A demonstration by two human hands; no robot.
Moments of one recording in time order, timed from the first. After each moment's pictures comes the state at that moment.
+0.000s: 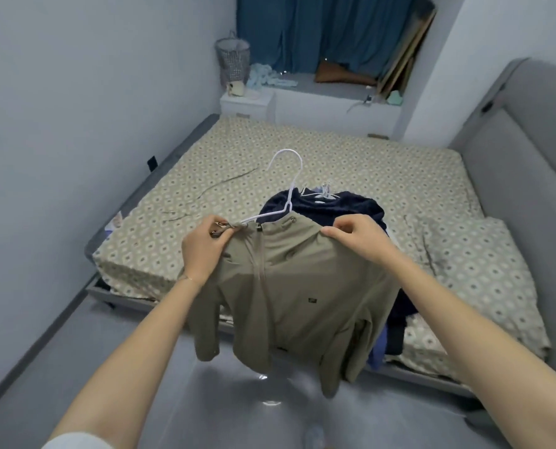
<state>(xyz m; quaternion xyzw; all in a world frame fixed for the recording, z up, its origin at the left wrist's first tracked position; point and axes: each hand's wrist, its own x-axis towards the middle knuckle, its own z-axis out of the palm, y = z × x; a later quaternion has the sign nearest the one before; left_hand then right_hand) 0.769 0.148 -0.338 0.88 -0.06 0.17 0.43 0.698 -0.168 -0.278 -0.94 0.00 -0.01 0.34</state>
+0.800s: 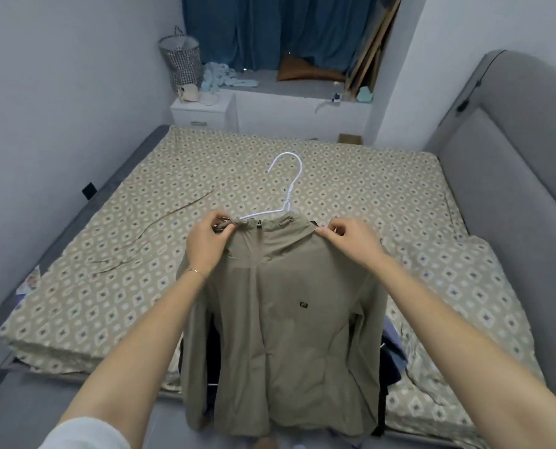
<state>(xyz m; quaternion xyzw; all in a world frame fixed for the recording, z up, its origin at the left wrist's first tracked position) 1.026 -0.088 -0.367 0.87 -0.09 0.09 0.48 0.912 -0.379 -0.313 -0.96 0.10 -0.05 0.26</state>
